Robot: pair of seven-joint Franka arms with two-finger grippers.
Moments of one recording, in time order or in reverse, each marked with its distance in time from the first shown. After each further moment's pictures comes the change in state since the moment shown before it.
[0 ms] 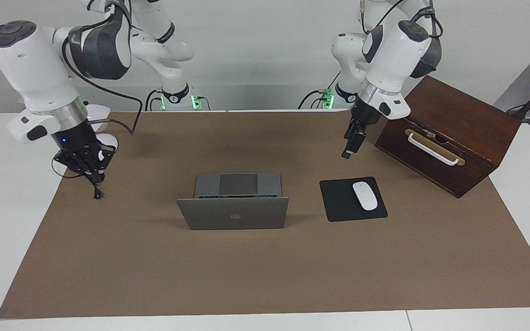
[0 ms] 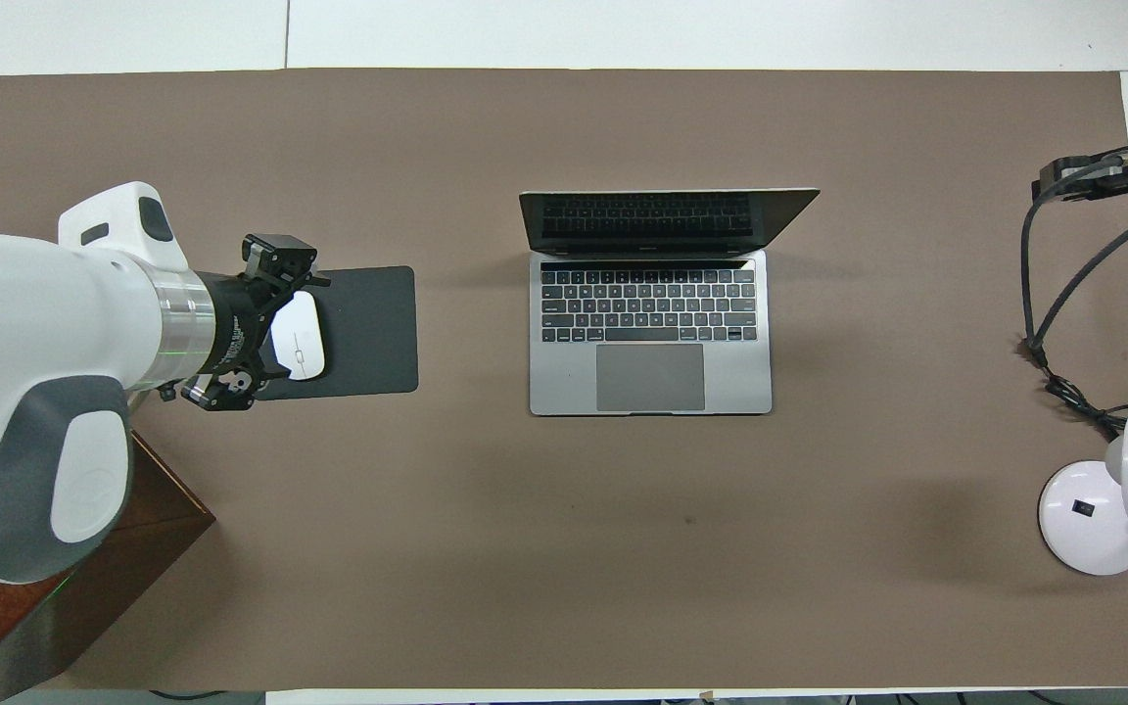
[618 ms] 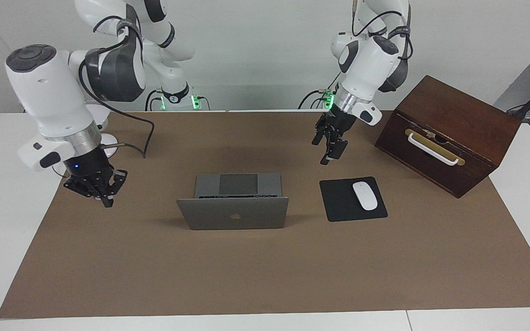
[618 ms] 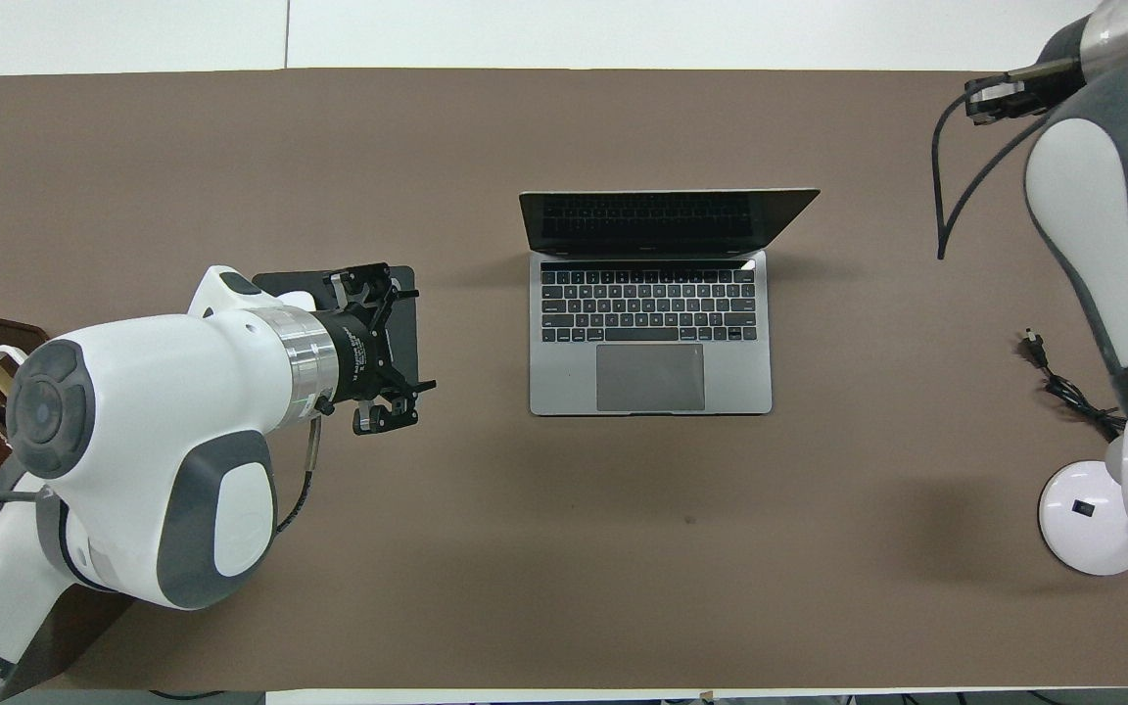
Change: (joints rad) left arm -0.088 0.019 -0.001 -0.143 -0.190 0.270 -0.351; right arm 0.088 0.216 -0.001 0.265 -0.046 0.000 0.080
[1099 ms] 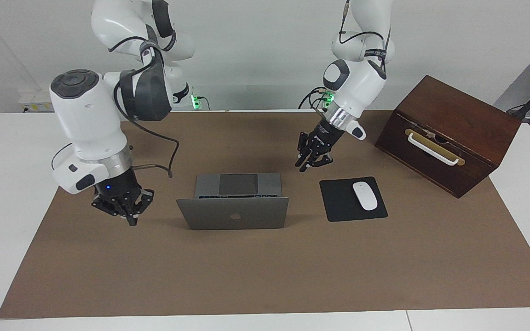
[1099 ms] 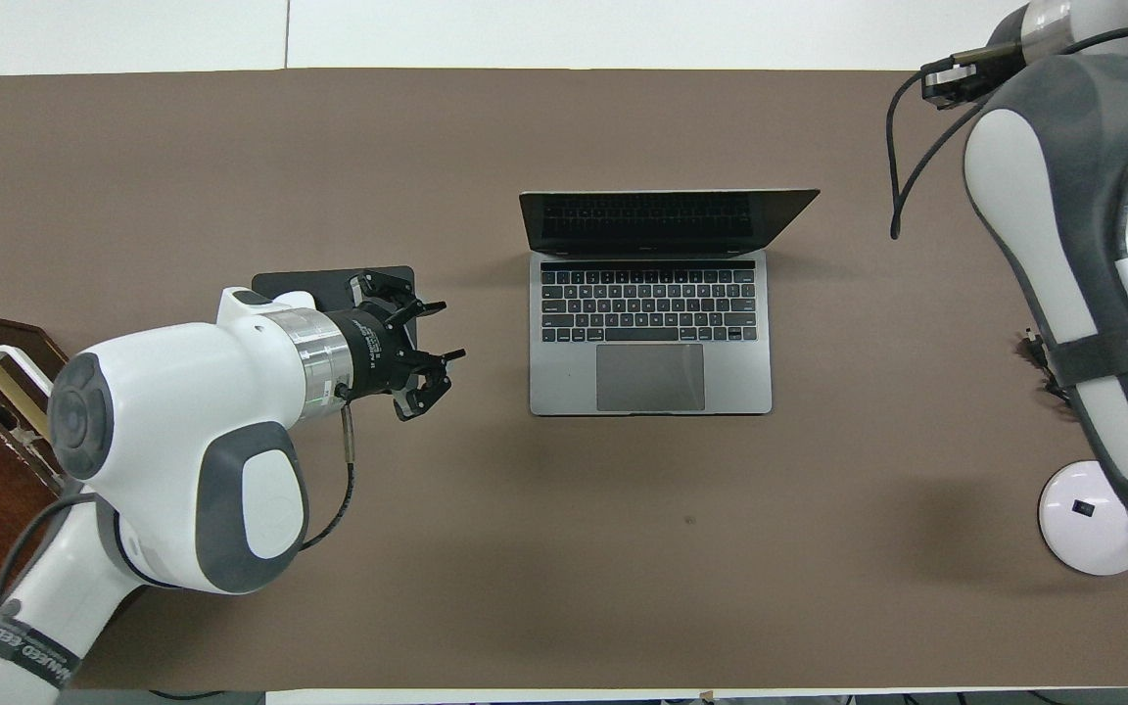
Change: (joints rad) left arm -0.127 0.108 0.000 -0.068 -0.450 0.345 -0.058; right arm 0.098 0.127 -0.001 0.136 -0.043 0.003 0.099
